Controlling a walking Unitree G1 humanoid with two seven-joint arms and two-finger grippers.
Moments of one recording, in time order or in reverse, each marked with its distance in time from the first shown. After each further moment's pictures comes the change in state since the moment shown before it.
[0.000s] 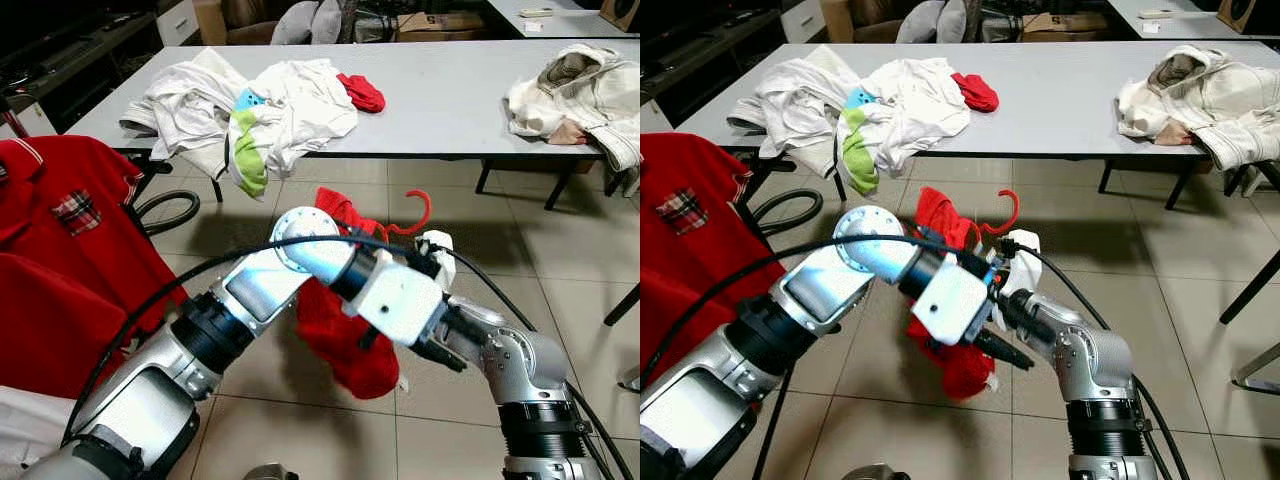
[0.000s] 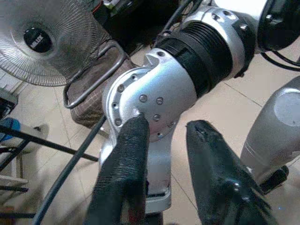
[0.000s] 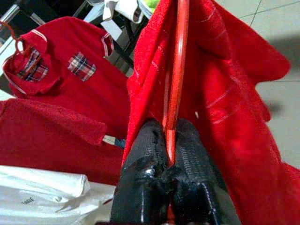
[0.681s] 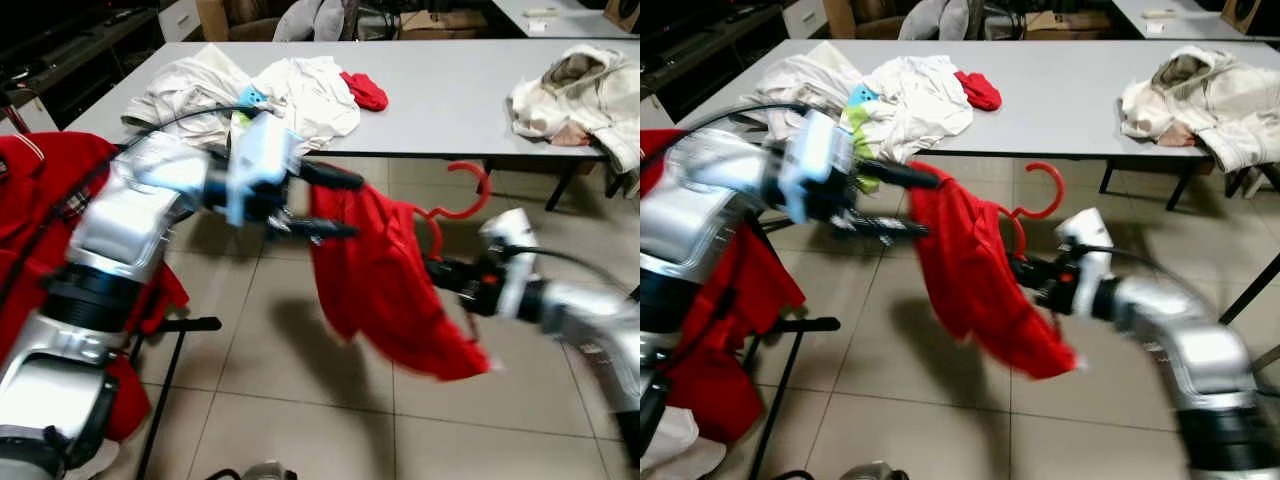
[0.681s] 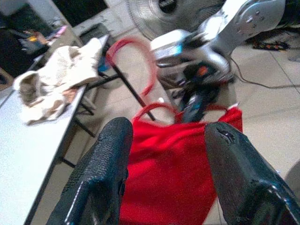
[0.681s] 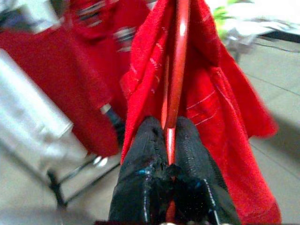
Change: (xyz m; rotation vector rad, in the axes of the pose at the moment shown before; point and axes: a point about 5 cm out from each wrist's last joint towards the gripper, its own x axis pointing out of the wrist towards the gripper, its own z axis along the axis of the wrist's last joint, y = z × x) left arm -0.143 -0.001 0.000 -0.287 0.101 0.493; right arm -0.082 -0.022 0.055 -0.572 0.029 0.303
